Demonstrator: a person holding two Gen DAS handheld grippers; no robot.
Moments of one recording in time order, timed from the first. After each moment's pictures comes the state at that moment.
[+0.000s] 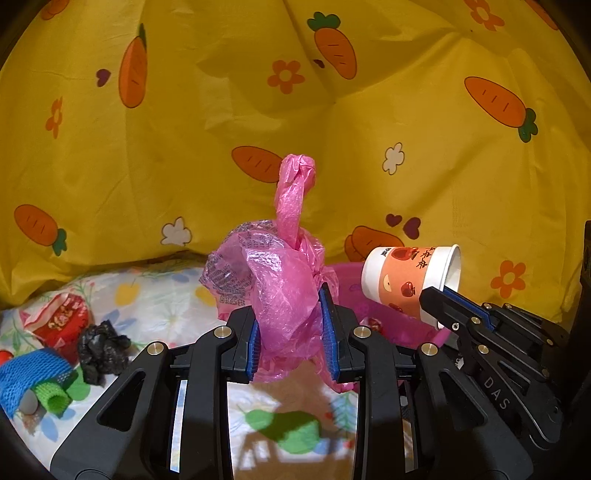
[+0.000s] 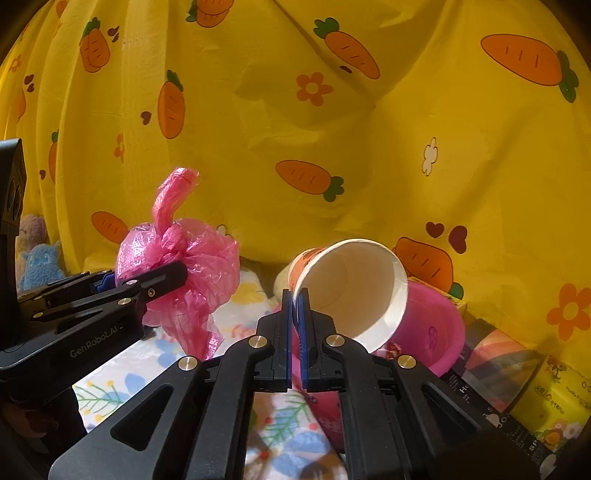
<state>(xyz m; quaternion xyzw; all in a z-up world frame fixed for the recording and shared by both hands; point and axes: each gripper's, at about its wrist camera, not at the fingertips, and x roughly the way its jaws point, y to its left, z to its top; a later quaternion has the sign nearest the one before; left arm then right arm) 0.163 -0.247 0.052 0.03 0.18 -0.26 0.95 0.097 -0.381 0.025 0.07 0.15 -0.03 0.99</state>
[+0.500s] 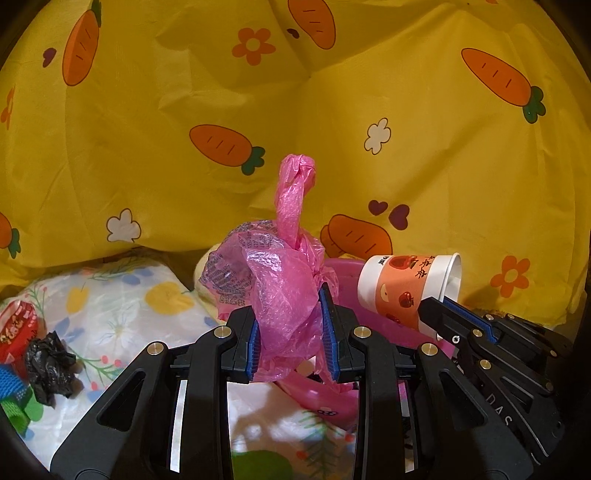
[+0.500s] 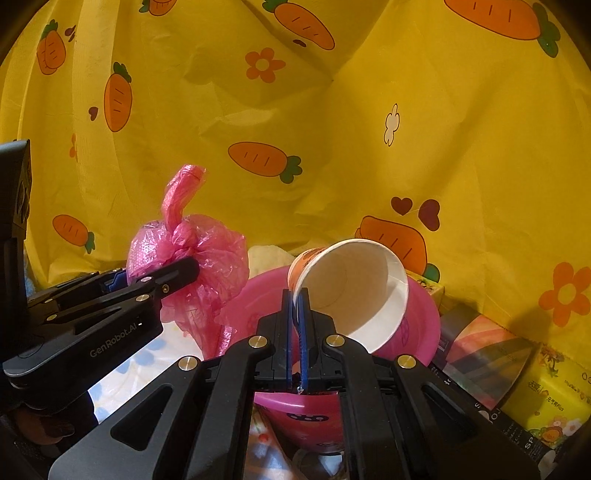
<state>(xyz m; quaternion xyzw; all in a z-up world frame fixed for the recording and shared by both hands) 0.209 -0.300 0.028 0.03 0.21 -0.30 0.93 0.125 -0.419 0.000 0.09 0.18 -0.07 0.98</state>
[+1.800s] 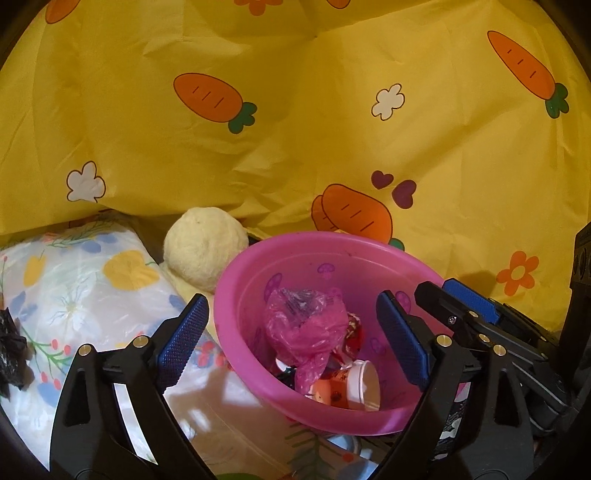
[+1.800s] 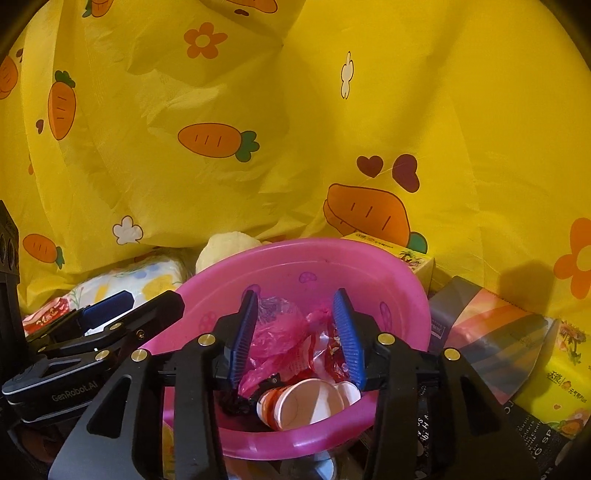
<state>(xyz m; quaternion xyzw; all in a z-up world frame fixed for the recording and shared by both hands) 0.252 -0.321 -0.011 0.01 0.26 -0.32 0.91 0.155 -0.460 -0.027 0.14 0.21 -0.12 0.96</state>
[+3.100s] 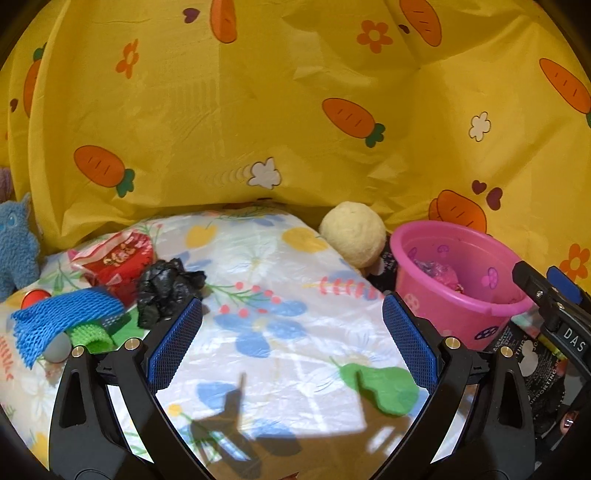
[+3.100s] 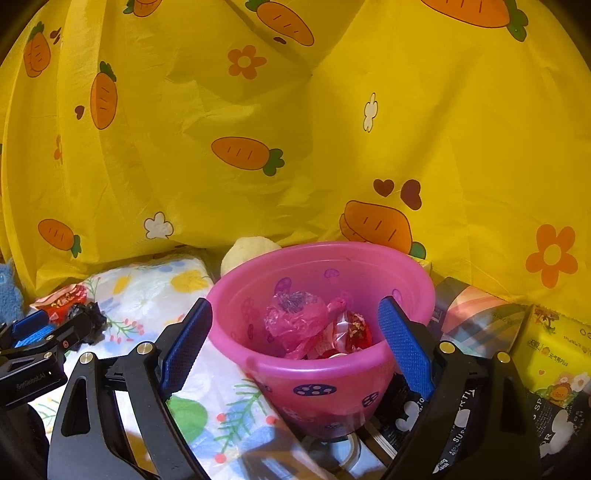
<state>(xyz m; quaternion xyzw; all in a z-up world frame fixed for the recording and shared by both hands) 0.179 -0.174 0.003 0.03 0.25 -0.11 0.96 0.106 -0.382 -0.013 0.11 0.18 -0.11 0.97</state>
